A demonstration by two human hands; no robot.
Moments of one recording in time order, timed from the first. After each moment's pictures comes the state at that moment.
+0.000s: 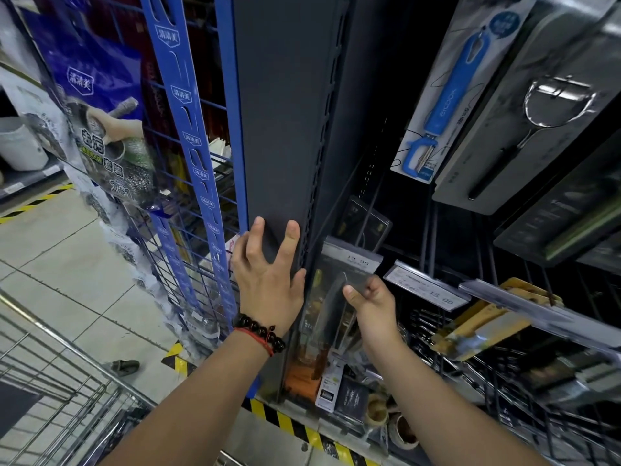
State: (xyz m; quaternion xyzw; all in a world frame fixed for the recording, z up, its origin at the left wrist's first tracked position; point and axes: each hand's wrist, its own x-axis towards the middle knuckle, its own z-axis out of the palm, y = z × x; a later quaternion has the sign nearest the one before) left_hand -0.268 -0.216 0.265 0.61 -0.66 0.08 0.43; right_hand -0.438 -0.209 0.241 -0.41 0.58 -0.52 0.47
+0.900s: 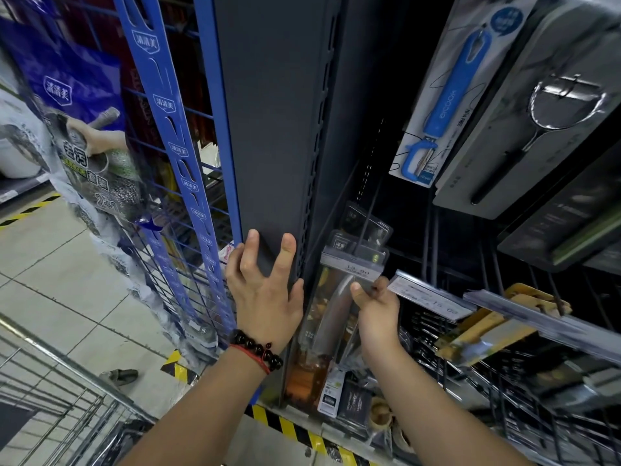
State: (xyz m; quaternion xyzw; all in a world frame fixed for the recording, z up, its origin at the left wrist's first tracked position) left_hand -0.269 -0.222 0.258 0.60 -0.66 0.09 0.44; right_hand -0.429 -0.222 0.248 -0.33 0.60 -0.57 0.45
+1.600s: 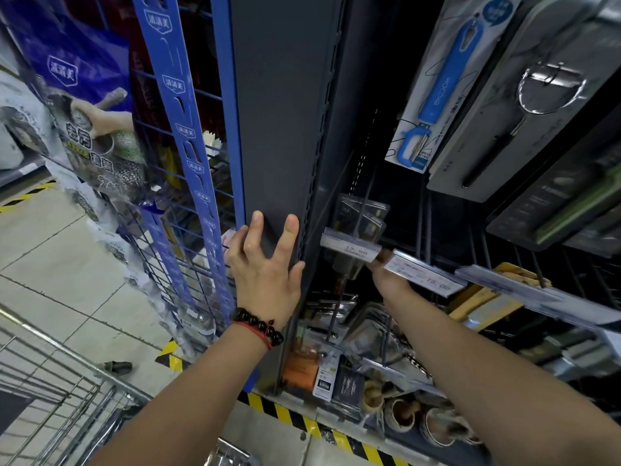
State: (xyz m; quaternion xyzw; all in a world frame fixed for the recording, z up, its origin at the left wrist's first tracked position) left_hand -0.264 -0.218 0.260 0.59 -0.67 0.10 0.44; right_hand -0.480 -0.268 0.245 -0.37 0.74 -0.34 0.45
